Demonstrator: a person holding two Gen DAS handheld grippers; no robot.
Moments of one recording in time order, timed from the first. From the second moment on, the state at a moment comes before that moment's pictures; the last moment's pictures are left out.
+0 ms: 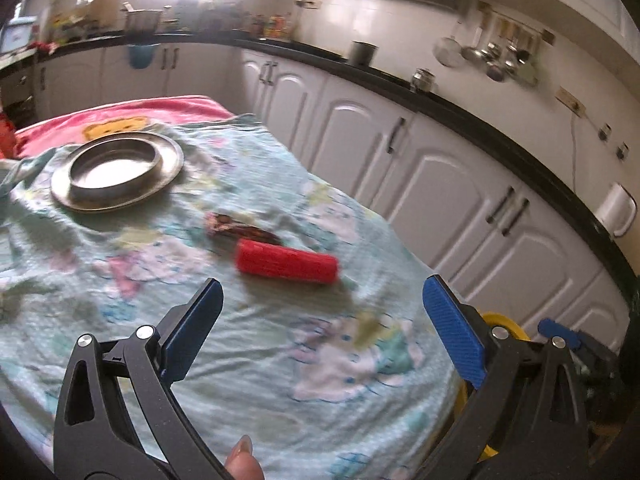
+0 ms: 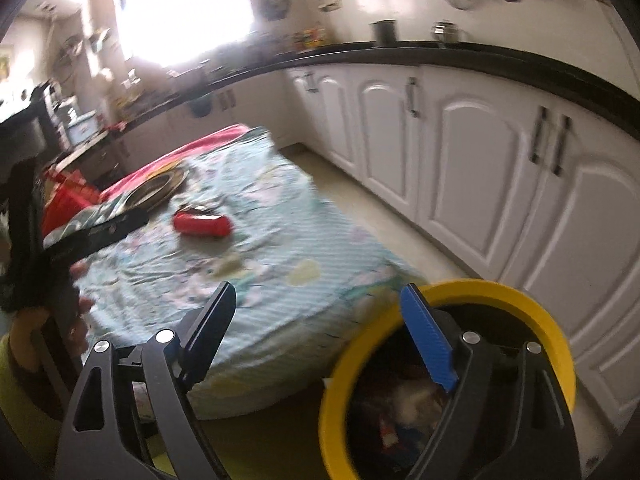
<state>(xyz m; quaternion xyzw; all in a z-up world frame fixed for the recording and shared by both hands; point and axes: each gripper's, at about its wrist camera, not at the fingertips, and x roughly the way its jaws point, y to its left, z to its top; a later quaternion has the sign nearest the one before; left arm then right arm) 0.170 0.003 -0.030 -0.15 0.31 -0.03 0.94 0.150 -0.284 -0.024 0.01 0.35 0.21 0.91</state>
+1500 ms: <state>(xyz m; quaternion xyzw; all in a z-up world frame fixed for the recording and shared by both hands) 0.296 0.085 -0.092 -0.27 0.43 -0.04 0.86 0.222 -0.101 -0.091 -0.23 0.37 0.41 0.80</state>
